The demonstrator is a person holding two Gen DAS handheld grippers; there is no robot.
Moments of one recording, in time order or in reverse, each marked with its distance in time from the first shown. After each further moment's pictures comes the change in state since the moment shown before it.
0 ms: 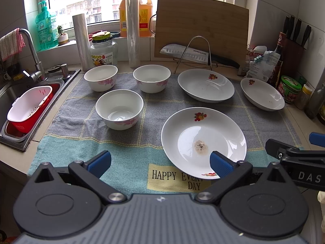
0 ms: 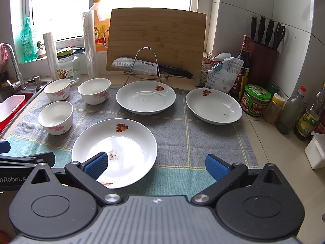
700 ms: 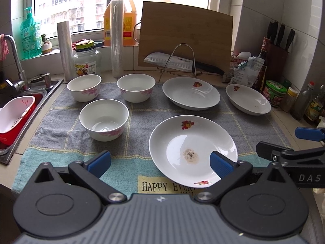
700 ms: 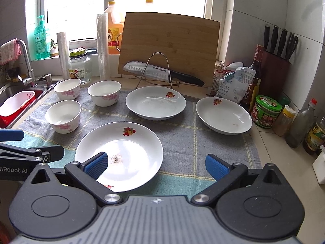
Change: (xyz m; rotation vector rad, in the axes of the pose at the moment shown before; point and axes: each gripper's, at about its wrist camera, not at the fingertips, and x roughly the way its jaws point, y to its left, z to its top) left arm 0.015 0.010 -0.001 0.034 -0.071 -0.132; right arm 0.009 -0.004 -0.004 -0.074 -0.052 0.070
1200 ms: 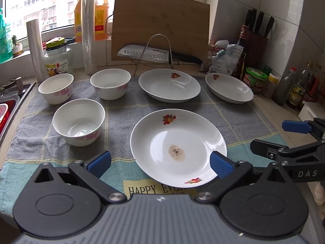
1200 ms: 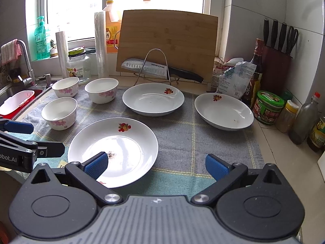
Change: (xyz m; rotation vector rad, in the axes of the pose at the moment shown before) left arm 0.027 0.004 0.006 0.087 0.049 -0.149; right arm 0.013 -0.015 -0.014 0.016 -0.009 0.012
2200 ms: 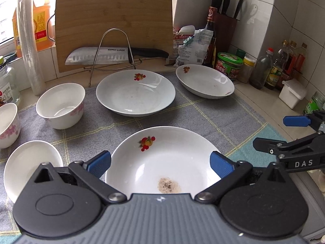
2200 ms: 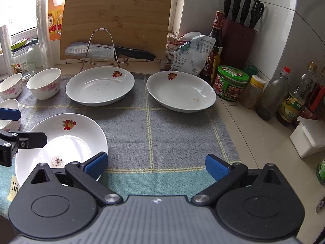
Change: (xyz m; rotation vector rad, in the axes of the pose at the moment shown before) left arm 0.084 0.004 0.051 0.190 0.052 -0.211; right arm 0.050 -0.022 0.011 0.123 0.132 -0.268
